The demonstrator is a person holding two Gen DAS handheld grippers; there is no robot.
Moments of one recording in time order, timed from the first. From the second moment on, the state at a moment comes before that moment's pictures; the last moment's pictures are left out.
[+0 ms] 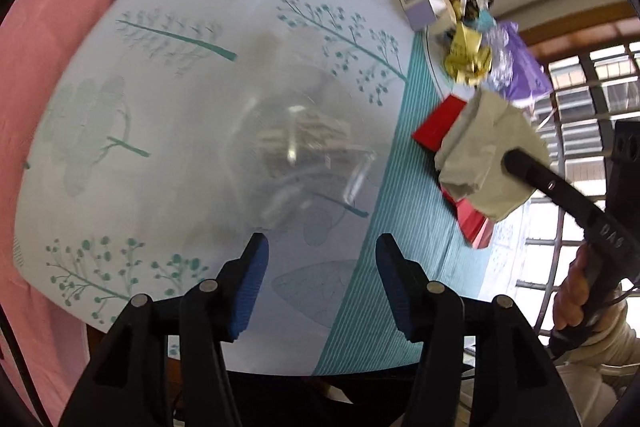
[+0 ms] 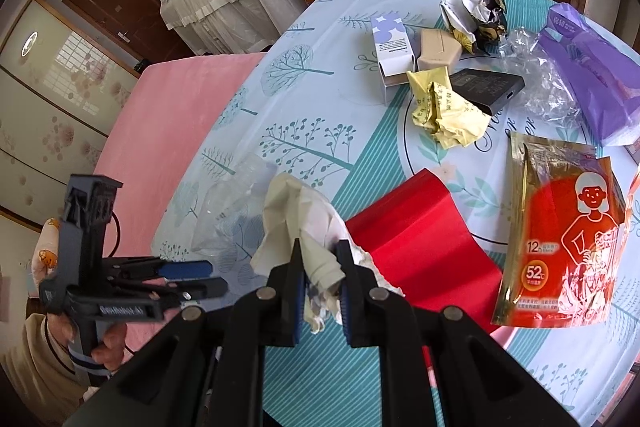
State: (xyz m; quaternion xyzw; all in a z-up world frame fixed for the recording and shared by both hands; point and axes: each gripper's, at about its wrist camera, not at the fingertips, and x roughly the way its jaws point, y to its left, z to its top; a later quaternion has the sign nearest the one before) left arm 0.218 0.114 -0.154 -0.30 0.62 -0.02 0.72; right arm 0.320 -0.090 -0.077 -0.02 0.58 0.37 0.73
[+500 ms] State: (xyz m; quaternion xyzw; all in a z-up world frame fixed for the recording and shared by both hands) left arm 0.236 0.117 -0.098 -0.21 0.62 0.07 0.75; right arm 0.325 -0.084 -0.080 -0.01 0.59 0.38 0.72
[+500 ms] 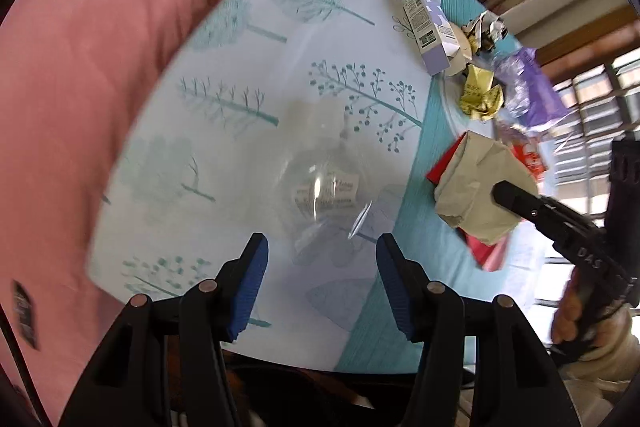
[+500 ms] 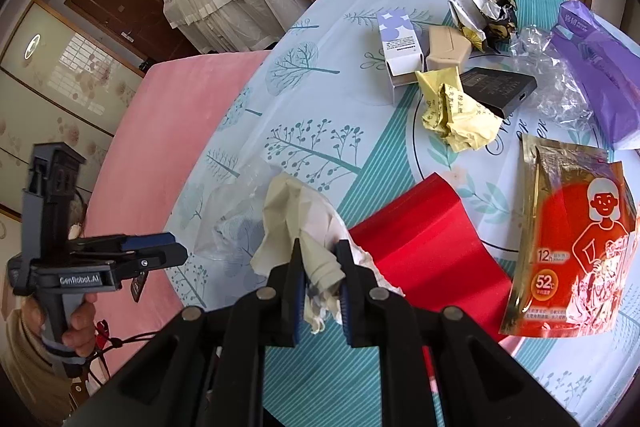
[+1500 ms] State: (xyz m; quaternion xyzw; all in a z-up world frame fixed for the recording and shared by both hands) left arm 0.270 0.085 -0.132 -0.11 0.66 0.20 0.72; right arm 0.316 -0.093 -0.086 -0.03 0.60 0.37 0.71
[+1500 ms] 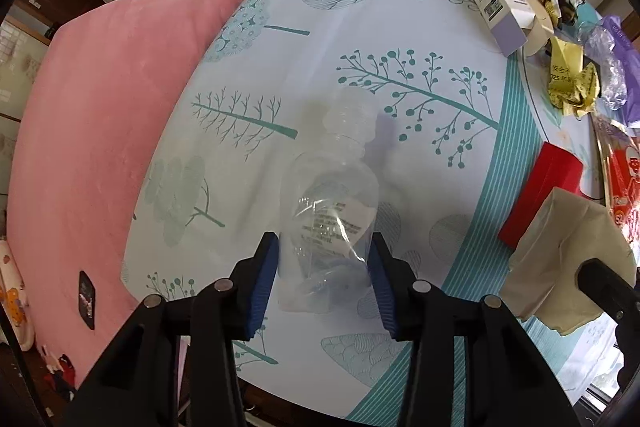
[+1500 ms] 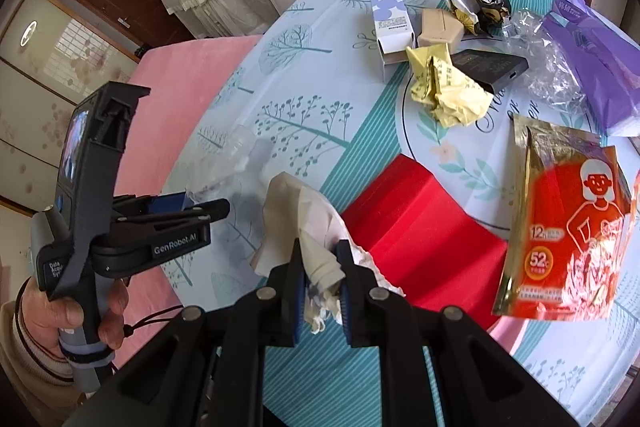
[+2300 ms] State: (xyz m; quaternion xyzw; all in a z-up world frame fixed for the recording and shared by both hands) left arm 0.111 0.118 -0.081 -0.08 0.59 0.04 0.80; right arm 0.165 -0.066 -0.051 -0.04 0.59 0.24 0.77
